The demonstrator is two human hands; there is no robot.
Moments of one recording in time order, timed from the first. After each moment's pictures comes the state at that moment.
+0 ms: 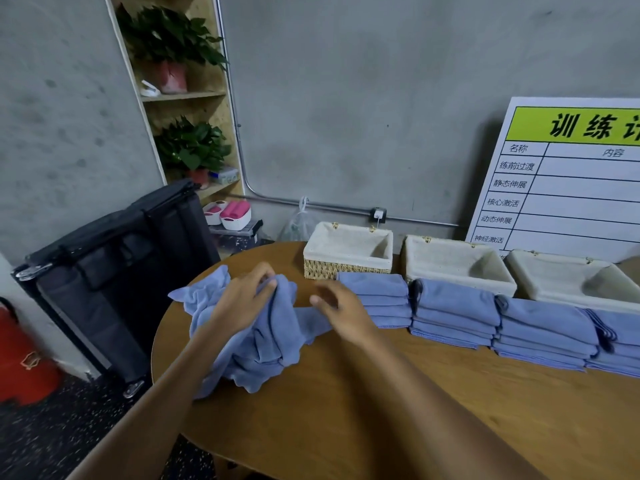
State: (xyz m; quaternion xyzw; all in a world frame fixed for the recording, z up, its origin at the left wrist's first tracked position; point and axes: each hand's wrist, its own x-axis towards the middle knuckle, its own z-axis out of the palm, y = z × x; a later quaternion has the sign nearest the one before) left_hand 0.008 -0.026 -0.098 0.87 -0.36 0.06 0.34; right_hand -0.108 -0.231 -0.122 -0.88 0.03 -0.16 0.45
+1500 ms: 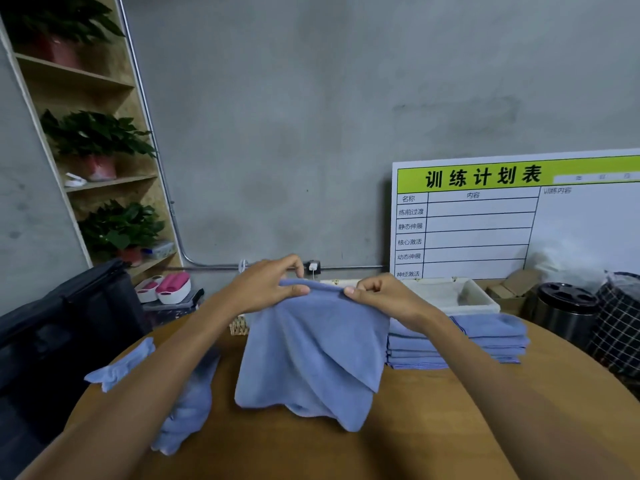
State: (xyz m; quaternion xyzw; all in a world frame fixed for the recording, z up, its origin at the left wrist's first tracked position) left_hand -0.123 -0.183 0.065 0.79 -0.57 0.07 0.21; right_hand -0.312 -0.385 0.026 -0.84 0.06 -0.18 0.51
